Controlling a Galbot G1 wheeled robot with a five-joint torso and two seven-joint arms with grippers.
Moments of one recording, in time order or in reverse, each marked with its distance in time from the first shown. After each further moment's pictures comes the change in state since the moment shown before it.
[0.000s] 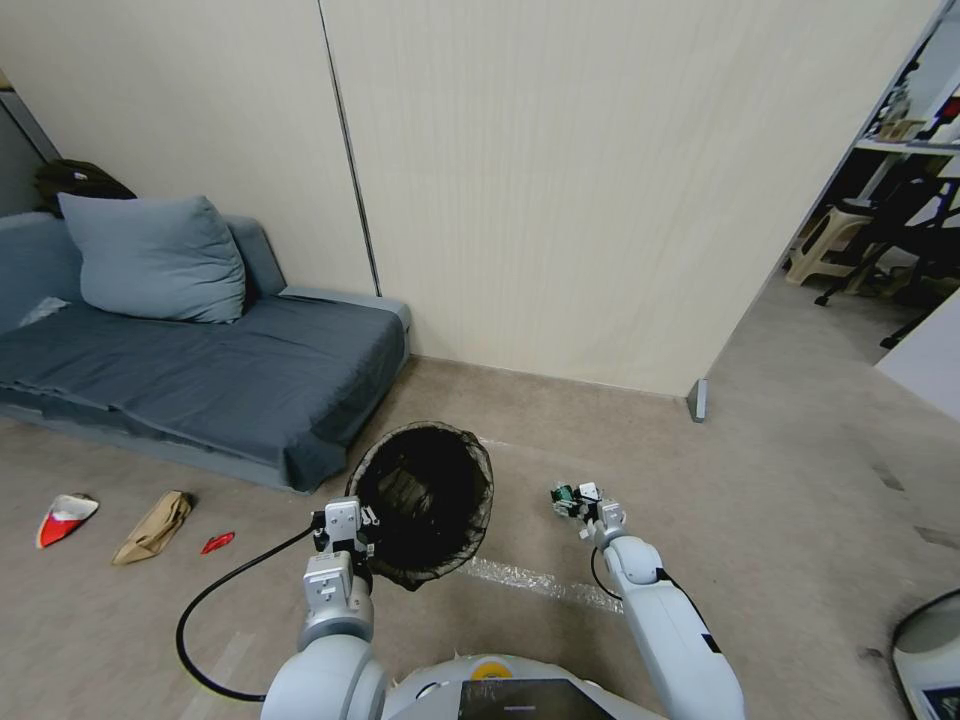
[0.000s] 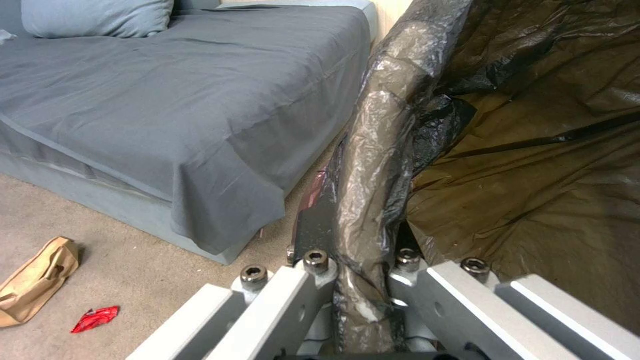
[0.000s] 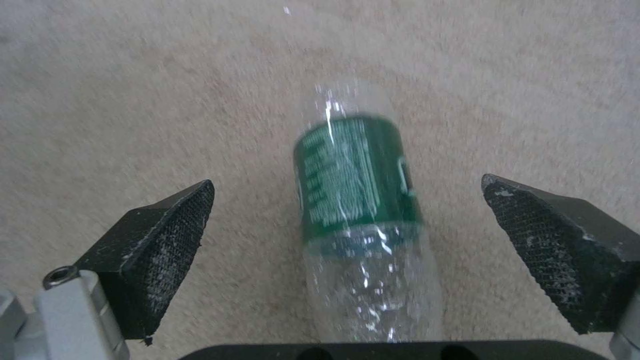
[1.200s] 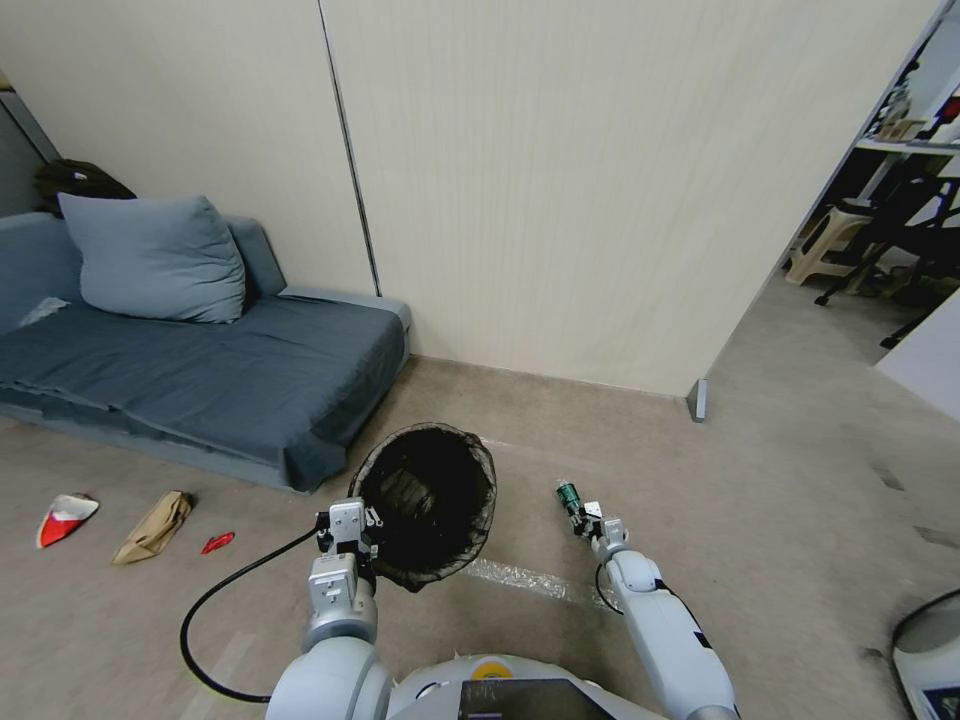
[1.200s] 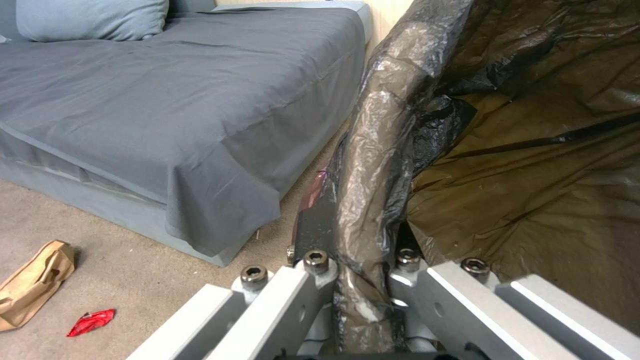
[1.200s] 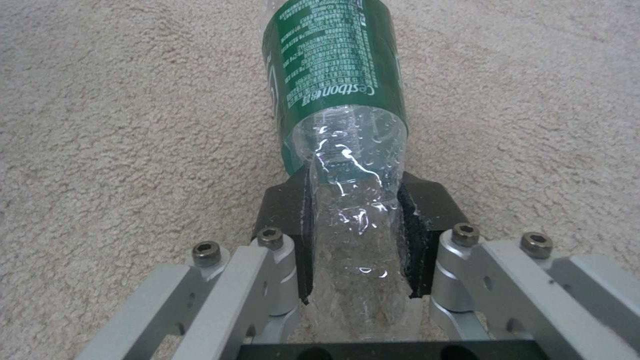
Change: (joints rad) left arm 0.002 -0.001 0.022 0.002 0.017 -0.004 0.000; right arm 0.015 0.001 0.025 -0.098 0.002 0.057 -0.003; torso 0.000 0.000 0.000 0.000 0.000
